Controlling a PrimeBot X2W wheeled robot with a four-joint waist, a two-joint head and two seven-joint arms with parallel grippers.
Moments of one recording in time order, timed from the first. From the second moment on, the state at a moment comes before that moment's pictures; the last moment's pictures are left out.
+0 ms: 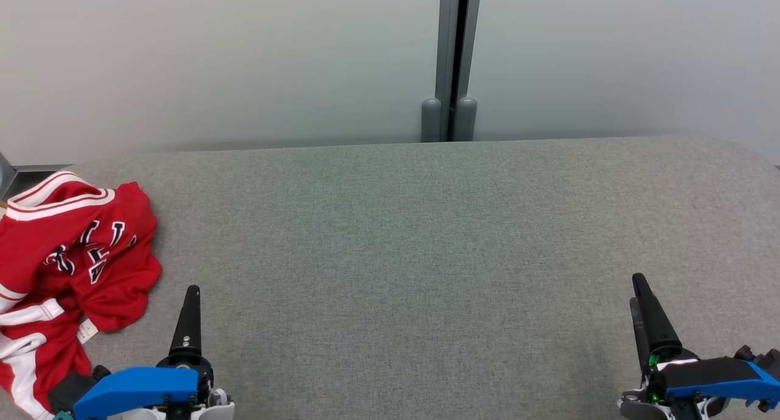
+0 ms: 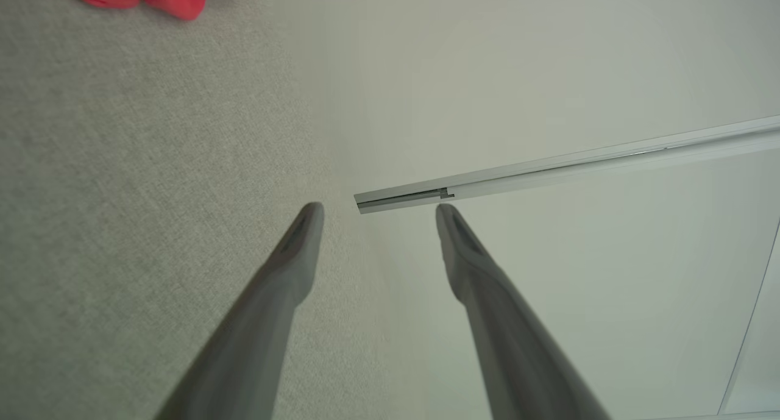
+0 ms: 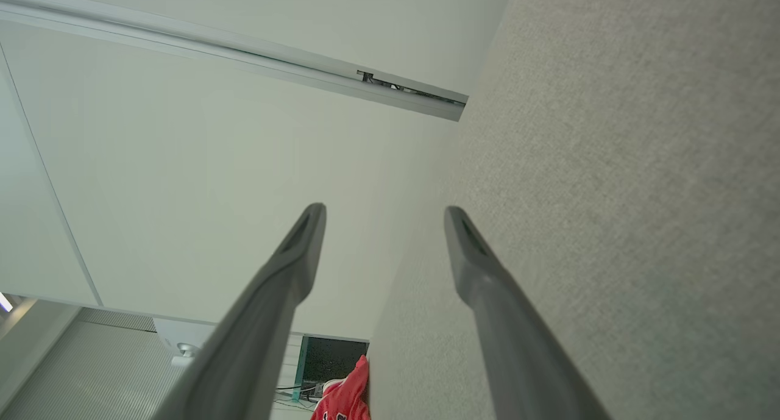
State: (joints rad) left arm -0.04 0.04 0.04 0.26 -1.37 -0.08 0.02; right arm -0.06 -0.04 -0.07 0.26 1.37 0.13 0.02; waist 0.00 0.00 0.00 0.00
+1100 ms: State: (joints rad) left arm -0.03 0.12 -0.13 0.24 -0.82 0.03 -0.10; right arm -0.04 -0.04 -0.05 0.21 0.76 0.13 -0.07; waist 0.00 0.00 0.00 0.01
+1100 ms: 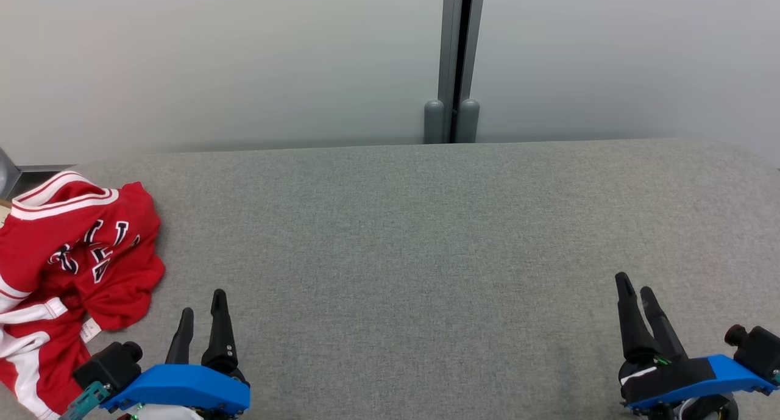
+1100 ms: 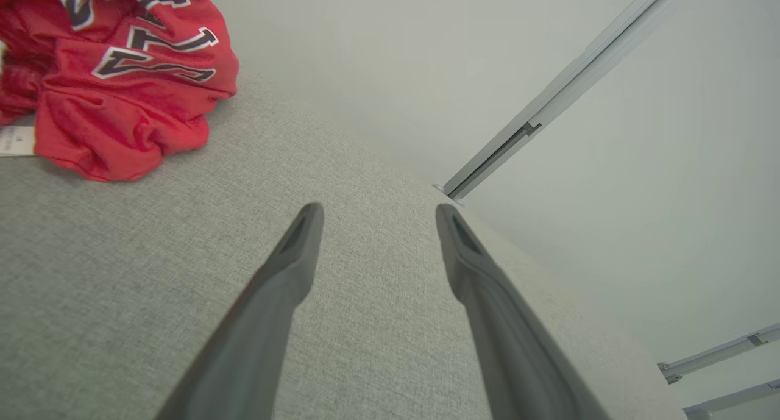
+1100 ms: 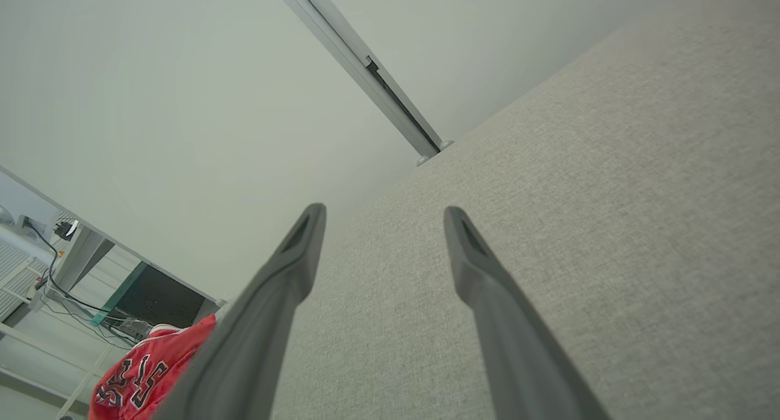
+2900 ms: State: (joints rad) left arm 0.00 0.20 -0.27 0.20 -0.42 0.15 -0.14; right arm 0.00 -0.05 -0.07 0.18 0.25 0.13 -0.10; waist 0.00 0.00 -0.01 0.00
